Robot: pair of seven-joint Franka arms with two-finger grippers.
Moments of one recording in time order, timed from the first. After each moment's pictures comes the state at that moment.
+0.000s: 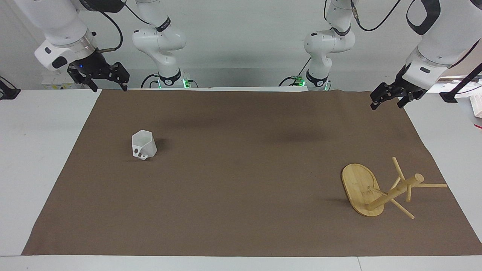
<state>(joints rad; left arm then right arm) 0.03 0.02 -0.12 -1.53 -0.02 1.49 -0.07 0.08 -0.06 -0.14 -1.58 -0.01 1.39 -0.23</state>
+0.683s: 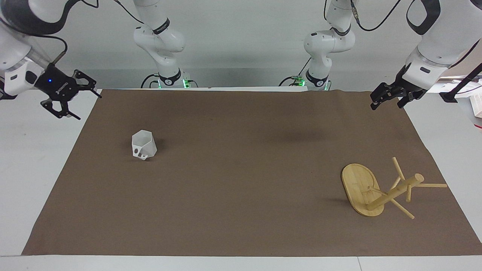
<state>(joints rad) 0.03 0.02 -0.12 -1.53 -0.02 1.49 -0.07 -0.32 0.13 -0.15 -1.64 0.48 1.50 -1.51</state>
